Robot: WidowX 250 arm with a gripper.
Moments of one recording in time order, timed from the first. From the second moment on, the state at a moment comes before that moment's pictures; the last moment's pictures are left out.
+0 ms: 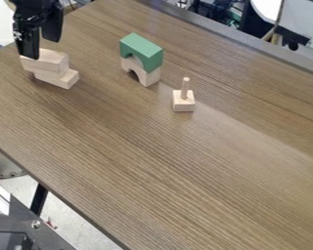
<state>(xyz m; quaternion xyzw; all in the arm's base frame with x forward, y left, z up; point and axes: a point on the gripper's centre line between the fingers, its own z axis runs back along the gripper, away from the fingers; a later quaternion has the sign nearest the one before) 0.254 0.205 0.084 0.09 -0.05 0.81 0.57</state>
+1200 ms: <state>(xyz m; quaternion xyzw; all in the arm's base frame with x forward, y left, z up) 0.254 0.214 0.060 0.07 -0.03 0.83 0.55</state>
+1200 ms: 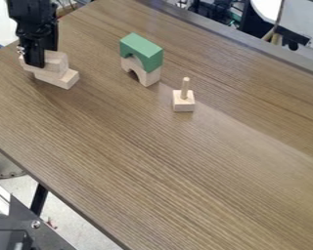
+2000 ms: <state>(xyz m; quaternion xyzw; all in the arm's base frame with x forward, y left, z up) 0.291 0.180 0.104 0.03 -0.06 0.75 0.66</state>
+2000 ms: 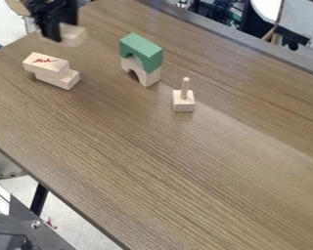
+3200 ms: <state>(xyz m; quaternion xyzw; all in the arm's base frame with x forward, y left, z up) 0.353 0.132 0.122 0.01 -0.08 0.68 0.73</state>
